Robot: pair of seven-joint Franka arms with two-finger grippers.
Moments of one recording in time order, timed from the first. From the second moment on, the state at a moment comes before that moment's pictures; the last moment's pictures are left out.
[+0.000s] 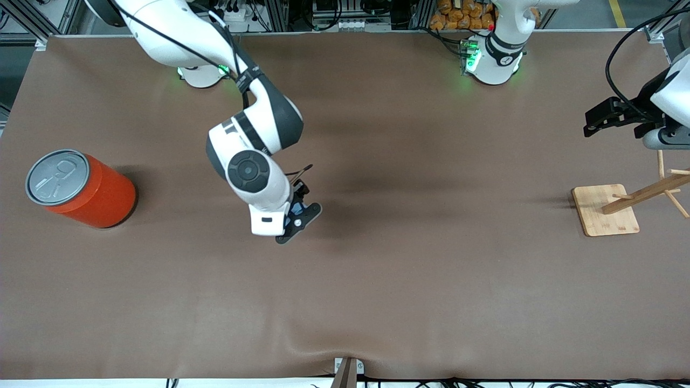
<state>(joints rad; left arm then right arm) -0.08 0.01 0.01 -1.52 0.01 1.46 -0.03 0.47 0.65 0.08 -1.32 0.01 1.90 -0.31</state>
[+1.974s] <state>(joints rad) -0.08 0.01 0.01 -1.52 0.01 1.46 -0.03 0.91 0.95 -0.01 -1.21 -0.20 2.29 -0.20</state>
